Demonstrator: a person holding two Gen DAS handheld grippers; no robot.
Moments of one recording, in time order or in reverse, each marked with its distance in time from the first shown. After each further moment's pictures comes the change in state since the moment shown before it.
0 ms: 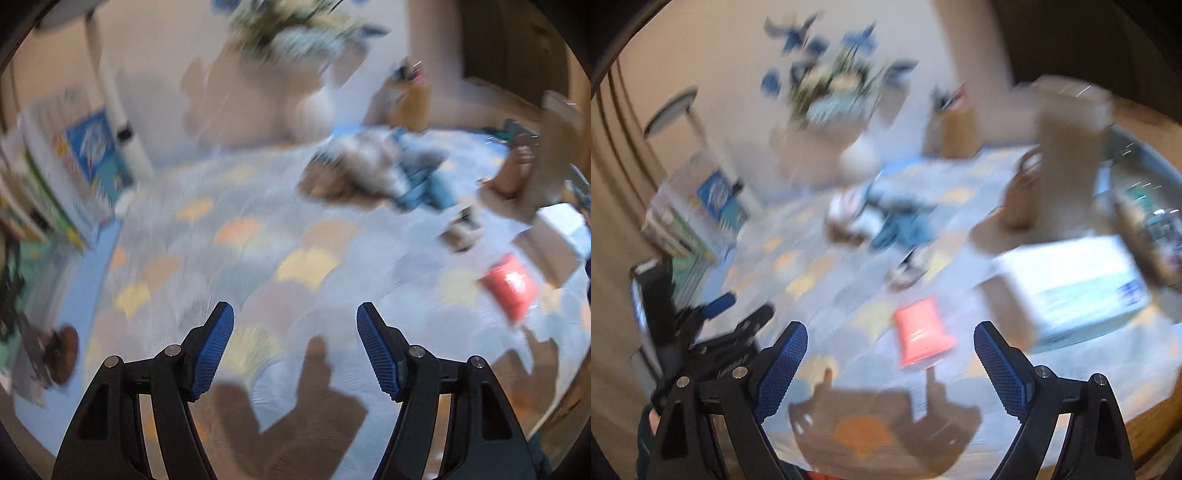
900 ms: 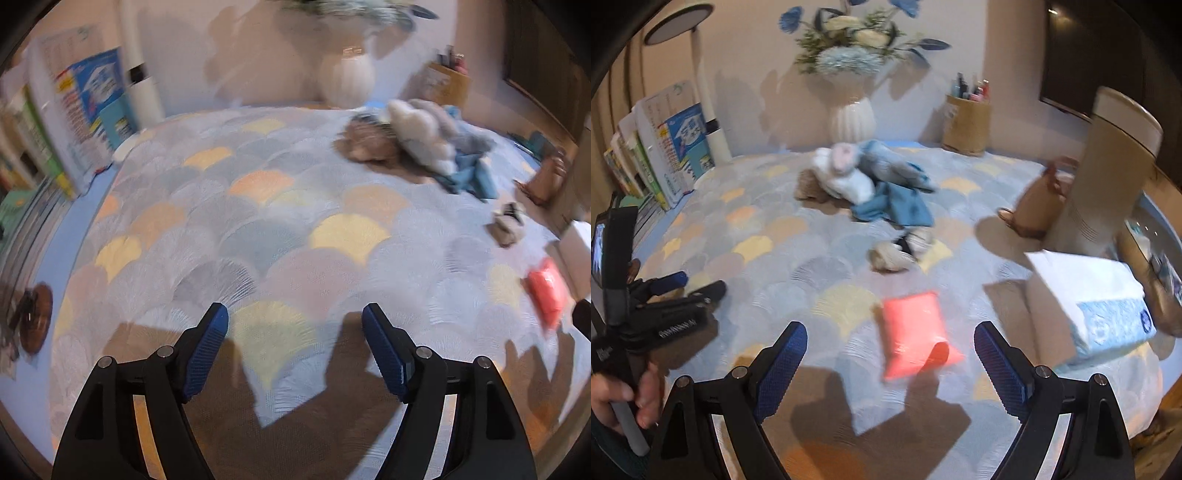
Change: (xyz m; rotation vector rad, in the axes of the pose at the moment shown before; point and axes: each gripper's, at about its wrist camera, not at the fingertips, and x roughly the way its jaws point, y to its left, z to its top) left arm 0.030 0.023 -0.006 -0.085 0.072 -0.042; right arm 0.053 0.017 -0.012 -0.175 -0.007 -0.220
